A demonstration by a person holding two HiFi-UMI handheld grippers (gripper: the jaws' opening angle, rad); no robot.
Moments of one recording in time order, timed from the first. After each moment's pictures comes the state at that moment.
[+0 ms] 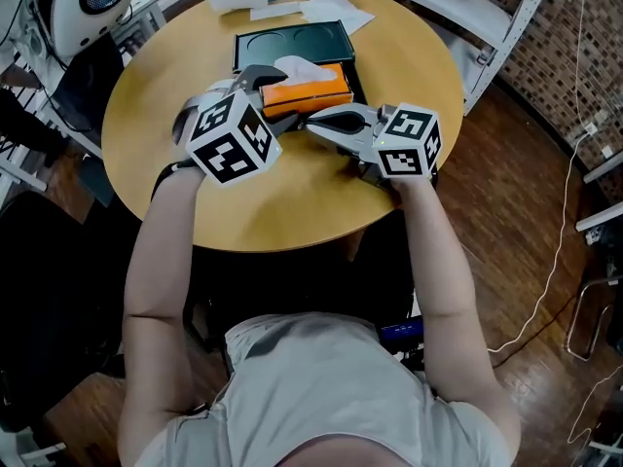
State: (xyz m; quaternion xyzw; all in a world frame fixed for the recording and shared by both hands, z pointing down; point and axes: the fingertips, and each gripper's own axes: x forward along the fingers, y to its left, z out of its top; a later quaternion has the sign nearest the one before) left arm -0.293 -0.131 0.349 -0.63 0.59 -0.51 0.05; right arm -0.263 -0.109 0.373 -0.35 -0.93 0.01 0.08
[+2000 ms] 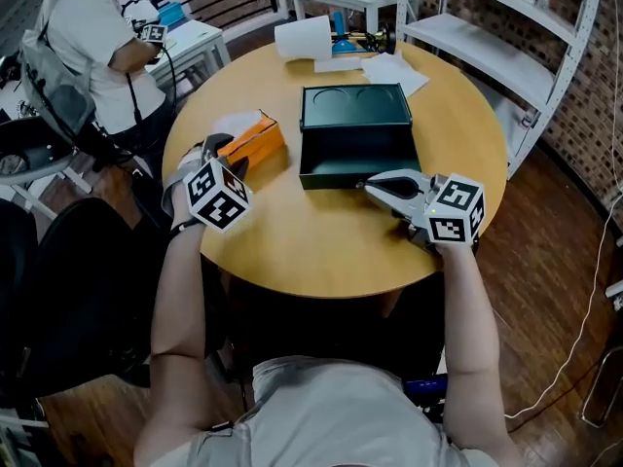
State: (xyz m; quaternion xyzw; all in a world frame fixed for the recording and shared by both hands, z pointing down) left arm -0.454 0.028 0.357 -0.39 0.73 -0.56 -0.05; right arm -0.261 -0.110 0.370 -0.35 -0.93 0.01 0.07
